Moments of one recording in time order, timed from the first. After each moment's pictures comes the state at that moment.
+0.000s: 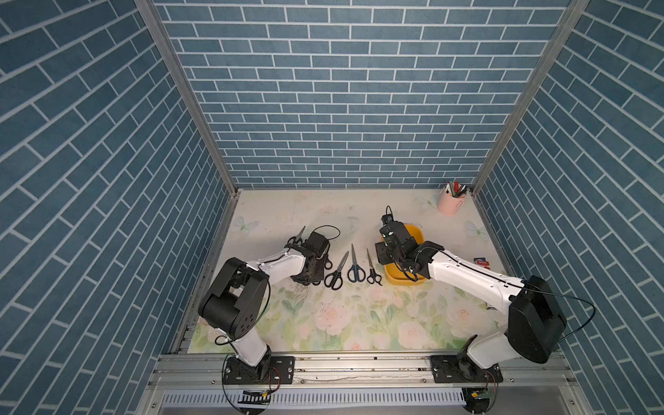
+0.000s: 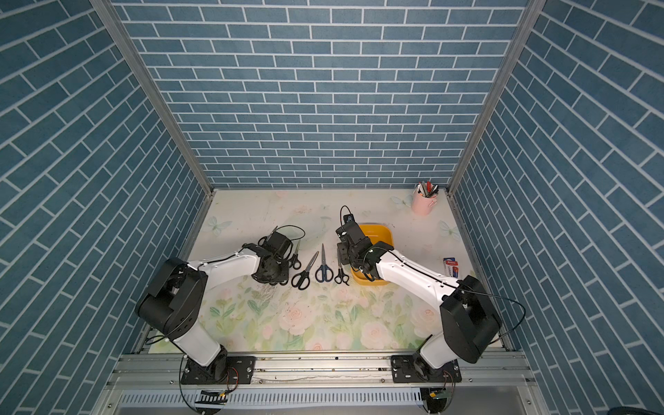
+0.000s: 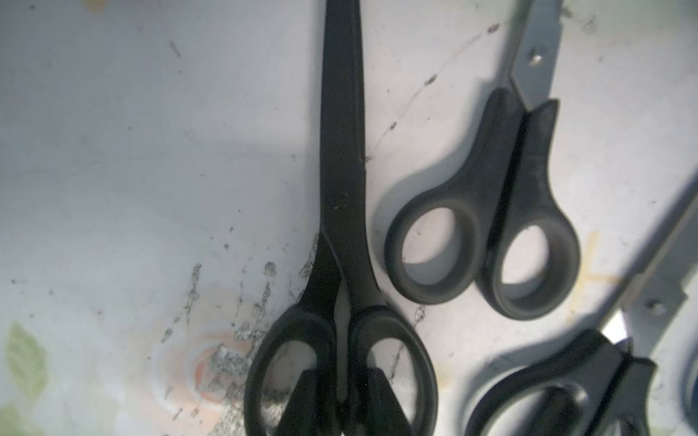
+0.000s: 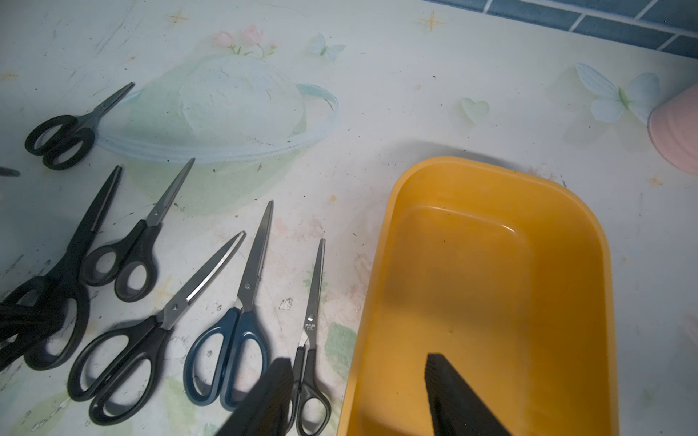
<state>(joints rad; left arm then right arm) -0.49 1.67 0.92 -0.57 -0.12 -0.52 0.79 1.50 1.07 -0.42 0.31 0.31</state>
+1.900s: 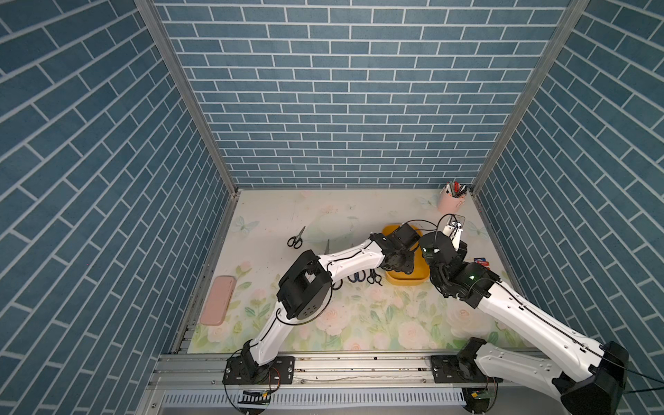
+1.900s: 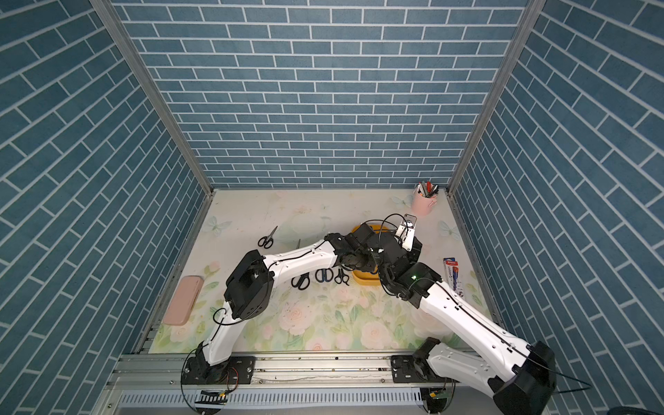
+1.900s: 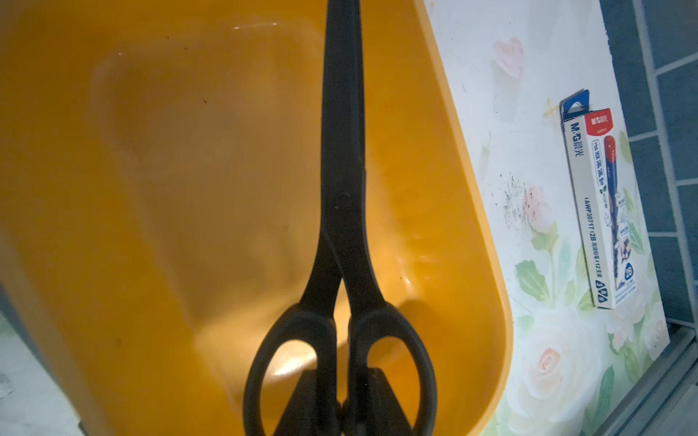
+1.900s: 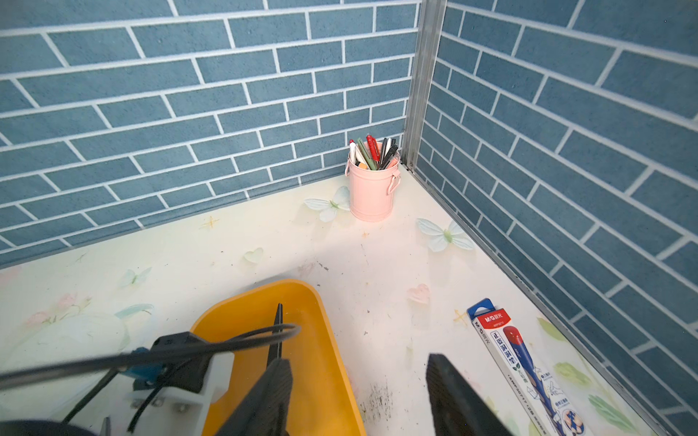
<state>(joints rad) -0.98 2.22 1.86 -0.63 0.03 -0.67 0.77 1.04 0.92 -0.53 0.96 0.60</state>
